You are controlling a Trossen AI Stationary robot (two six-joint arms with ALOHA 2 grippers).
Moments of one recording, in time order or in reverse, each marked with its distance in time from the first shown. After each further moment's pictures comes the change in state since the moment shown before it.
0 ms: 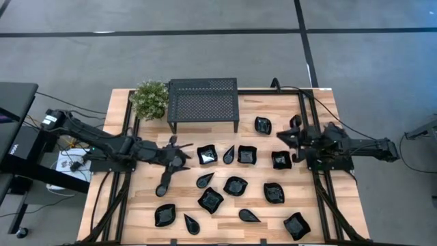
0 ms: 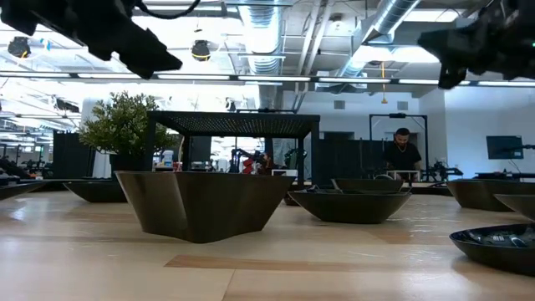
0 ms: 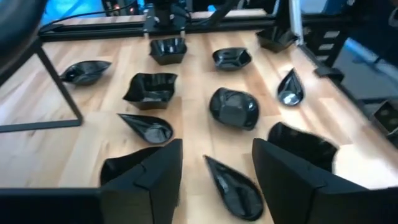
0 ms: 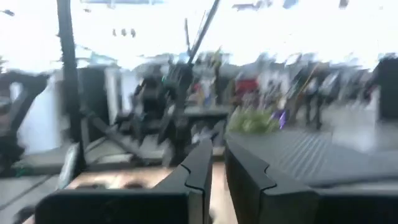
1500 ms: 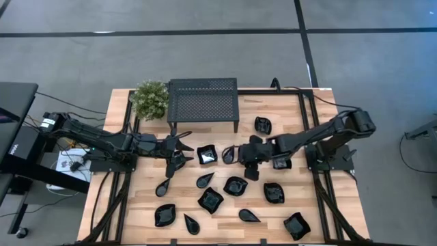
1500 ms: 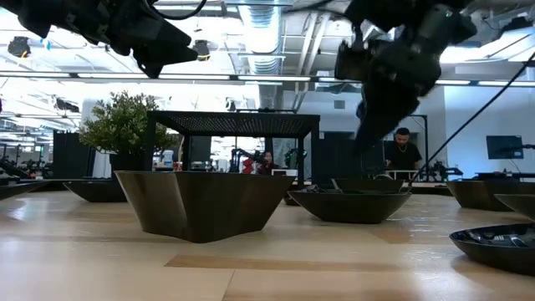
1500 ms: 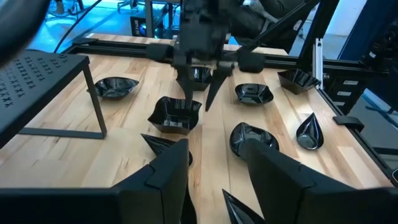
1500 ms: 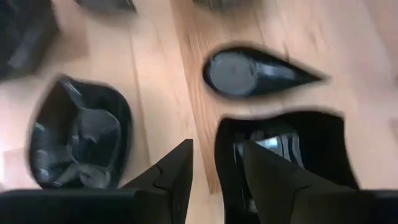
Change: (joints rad) left arm 0.087 -0.003 0.000 0.106 0.001 -0.086; right arm 0.211 1.460 0.834 -0.632 0.064 0.323
